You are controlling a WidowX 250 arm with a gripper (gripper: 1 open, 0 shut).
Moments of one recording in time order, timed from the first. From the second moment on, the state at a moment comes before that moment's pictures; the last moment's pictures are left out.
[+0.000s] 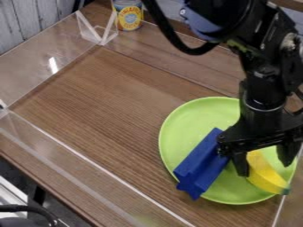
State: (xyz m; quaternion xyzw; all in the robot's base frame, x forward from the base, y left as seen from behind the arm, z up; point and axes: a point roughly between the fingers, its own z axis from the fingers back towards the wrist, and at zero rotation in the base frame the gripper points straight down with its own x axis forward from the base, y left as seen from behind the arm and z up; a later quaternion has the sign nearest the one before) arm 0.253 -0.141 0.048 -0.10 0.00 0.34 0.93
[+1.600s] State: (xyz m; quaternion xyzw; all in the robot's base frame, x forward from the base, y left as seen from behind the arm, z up) arm 0.262 -0.144 0.034 -0.10 -0.02 0.33 0.94
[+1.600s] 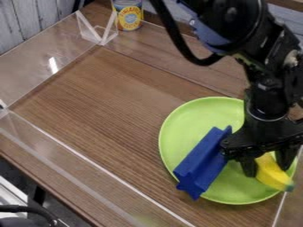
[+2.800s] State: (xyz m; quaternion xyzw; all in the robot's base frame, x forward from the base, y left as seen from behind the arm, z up) arm 0.255 -0.134 0.041 -0.04 0.00 0.29 0.96
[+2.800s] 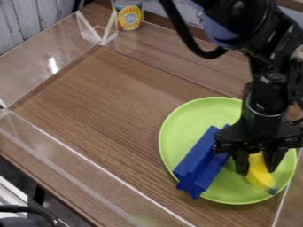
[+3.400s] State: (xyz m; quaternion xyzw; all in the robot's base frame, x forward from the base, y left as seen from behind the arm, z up) arm 0.256 -0.129 0.061 -0.02 -0.01 0.27 0.96
